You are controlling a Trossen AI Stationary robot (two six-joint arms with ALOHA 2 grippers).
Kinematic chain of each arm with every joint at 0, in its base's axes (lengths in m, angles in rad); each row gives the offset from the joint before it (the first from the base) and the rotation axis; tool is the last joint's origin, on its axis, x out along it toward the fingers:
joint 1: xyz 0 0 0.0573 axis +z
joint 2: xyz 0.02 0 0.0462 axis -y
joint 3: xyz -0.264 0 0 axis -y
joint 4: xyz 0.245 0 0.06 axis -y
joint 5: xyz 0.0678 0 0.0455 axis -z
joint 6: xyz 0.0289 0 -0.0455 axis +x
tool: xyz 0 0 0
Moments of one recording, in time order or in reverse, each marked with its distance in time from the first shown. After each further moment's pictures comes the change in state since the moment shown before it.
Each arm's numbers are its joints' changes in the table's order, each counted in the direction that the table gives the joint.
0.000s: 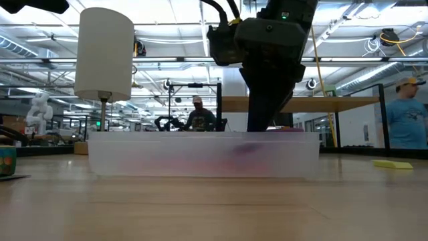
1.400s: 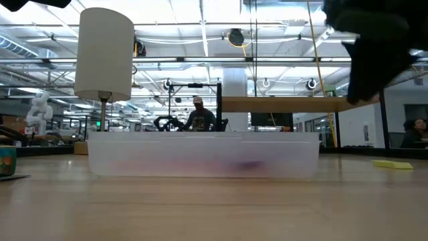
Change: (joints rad) left arm 0.000 0.000 0.000 0.032 -0.008 0.011; right arm 0.294 0.283 -0.254 -0.522 0.402 0.964
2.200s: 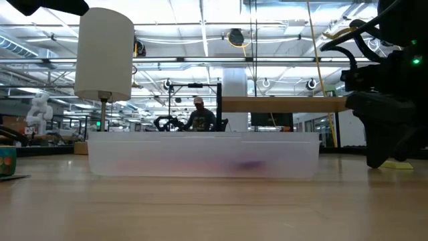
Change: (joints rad) left arm 0.035 0.000 0.000 0.003 0.000 0.017; right arm -0.042 0.005 -0.328 0.371 -0.114 0.132
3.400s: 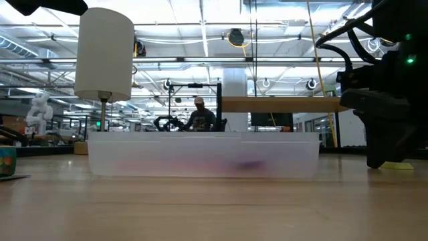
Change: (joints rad) left arm 0.000 0.000 0.000 0.001 0.002 -0.002; right arm 0.005 -0.003 -0.001 0.052 -0.072 0.018
